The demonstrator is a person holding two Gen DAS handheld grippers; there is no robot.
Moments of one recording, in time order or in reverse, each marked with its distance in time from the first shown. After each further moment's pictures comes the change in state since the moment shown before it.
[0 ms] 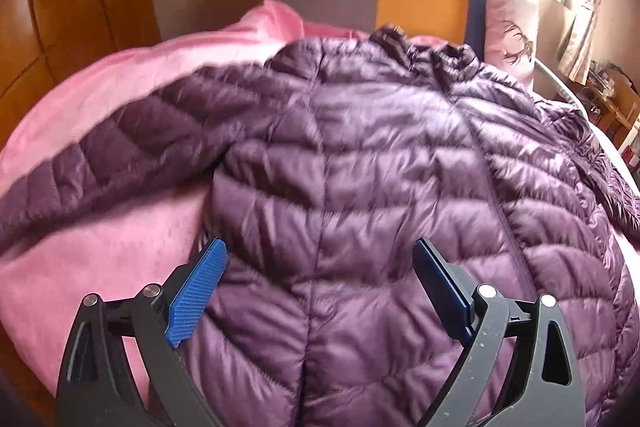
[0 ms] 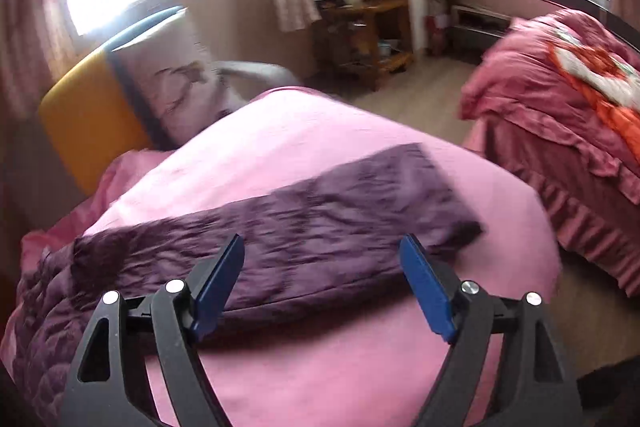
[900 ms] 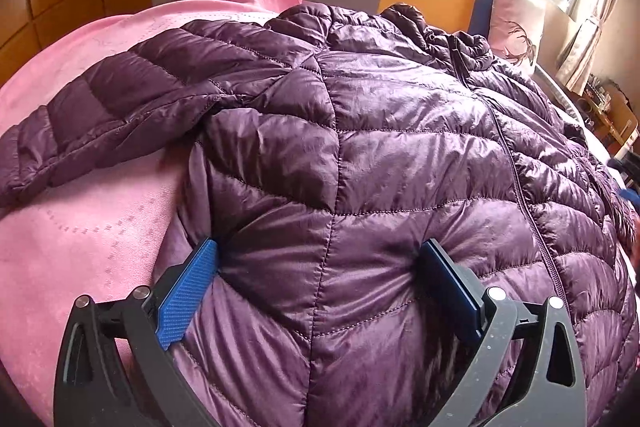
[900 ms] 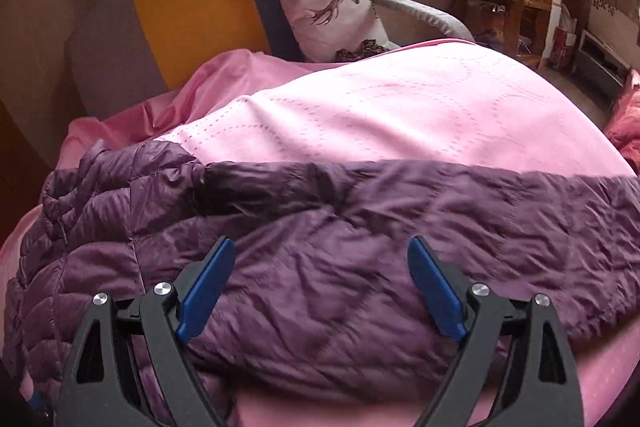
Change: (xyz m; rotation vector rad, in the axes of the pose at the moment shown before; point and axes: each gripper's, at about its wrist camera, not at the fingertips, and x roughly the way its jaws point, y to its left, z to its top) left arm 0.043 0.018 -0.011 -0.083 0.070 -0.071; right arm 0.113 0.120 -0.021 -0.126 0.151 0.130
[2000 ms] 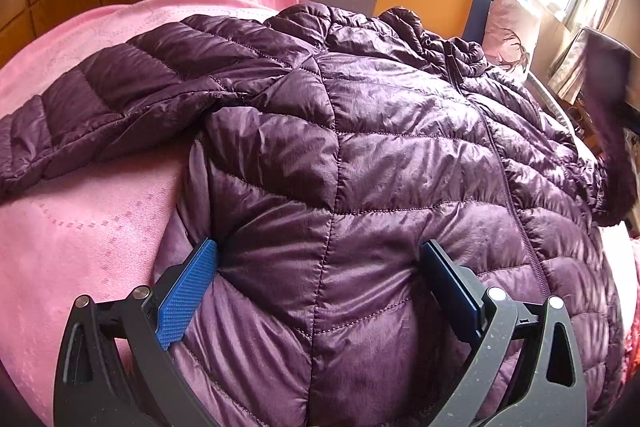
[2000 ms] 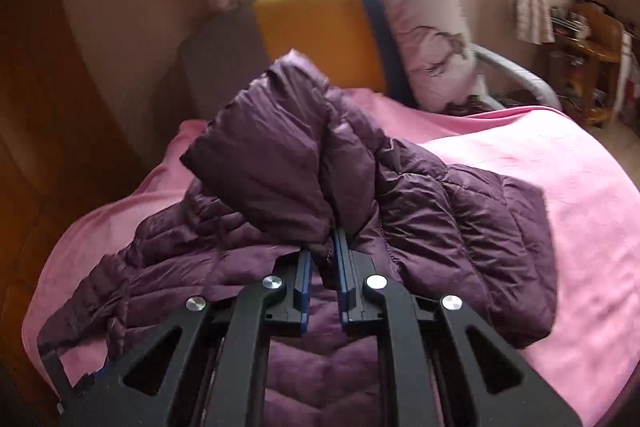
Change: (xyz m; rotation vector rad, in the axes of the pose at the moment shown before) left arm -0.004 0.007 0.002 -0.051 0.017 -0.049; right arm -0.073 0.192 -0.017 -0.288 -0.029 0.342
